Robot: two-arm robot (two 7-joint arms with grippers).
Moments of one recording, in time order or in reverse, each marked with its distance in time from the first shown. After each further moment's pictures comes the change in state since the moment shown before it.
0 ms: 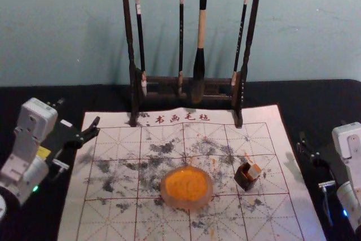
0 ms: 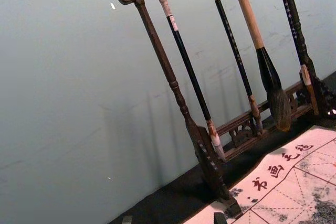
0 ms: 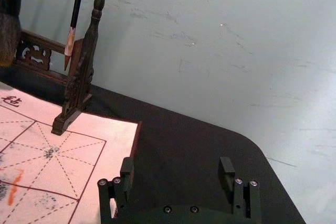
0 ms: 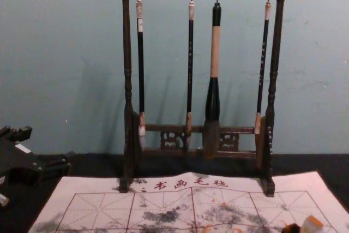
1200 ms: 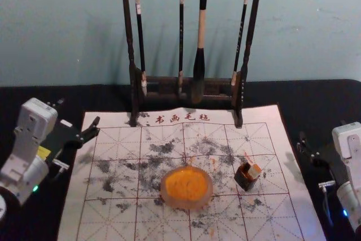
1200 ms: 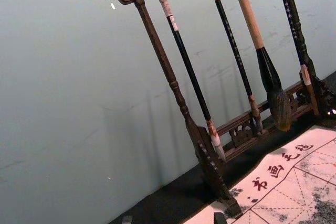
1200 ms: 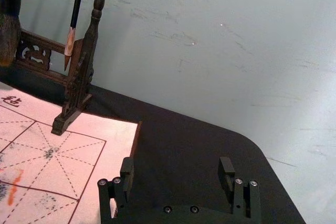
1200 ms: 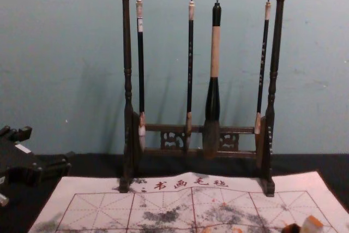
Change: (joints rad) left arm 0.000 0.000 0.000 0.000 0.000 0.000 0.000; right arm 0.000 0.000 0.000 0.000 0.000 0.000 0.000
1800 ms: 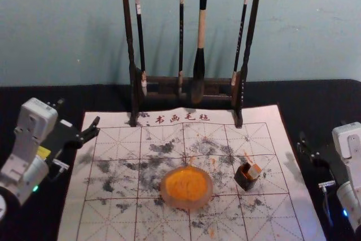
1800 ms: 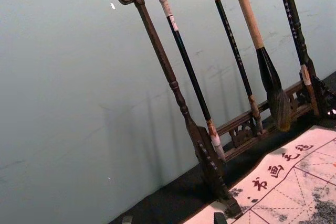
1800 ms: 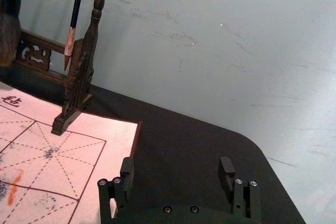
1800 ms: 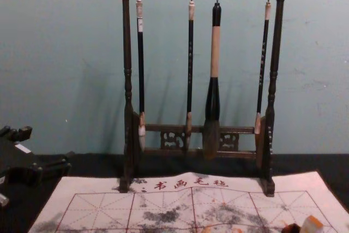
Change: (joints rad) left arm 0.000 0.000 0.000 0.000 0.000 0.000 0.000; right arm 0.000 0.000 0.000 0.000 0.000 0.000 0.000
